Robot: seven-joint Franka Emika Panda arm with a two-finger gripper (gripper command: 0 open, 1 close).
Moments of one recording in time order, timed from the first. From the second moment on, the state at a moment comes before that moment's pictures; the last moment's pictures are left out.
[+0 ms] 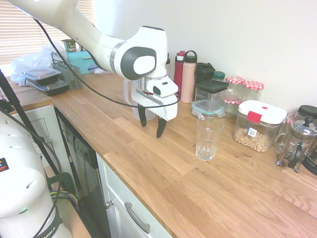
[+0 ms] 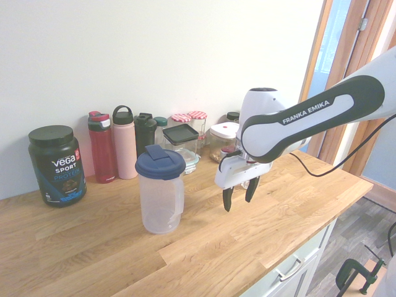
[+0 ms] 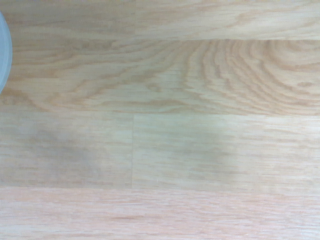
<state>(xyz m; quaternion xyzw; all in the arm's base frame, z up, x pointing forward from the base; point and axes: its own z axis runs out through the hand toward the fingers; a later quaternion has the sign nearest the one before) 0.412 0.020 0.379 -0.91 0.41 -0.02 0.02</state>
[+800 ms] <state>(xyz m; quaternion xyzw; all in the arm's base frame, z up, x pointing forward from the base) 0.332 0.161 0.516 -0.90 0.43 -0.08 0.03</state>
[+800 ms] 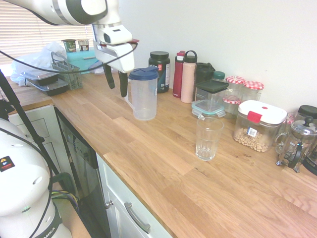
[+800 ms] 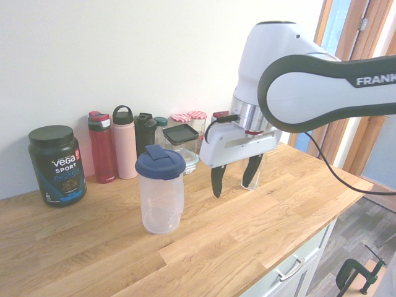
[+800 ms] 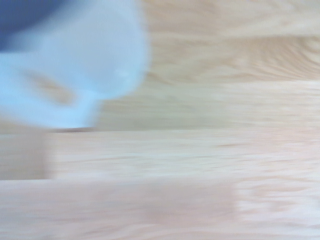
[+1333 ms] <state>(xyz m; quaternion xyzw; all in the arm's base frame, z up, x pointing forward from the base) 0.402 0.233 0.480 -0.91 0.40 -0.12 0.02</state>
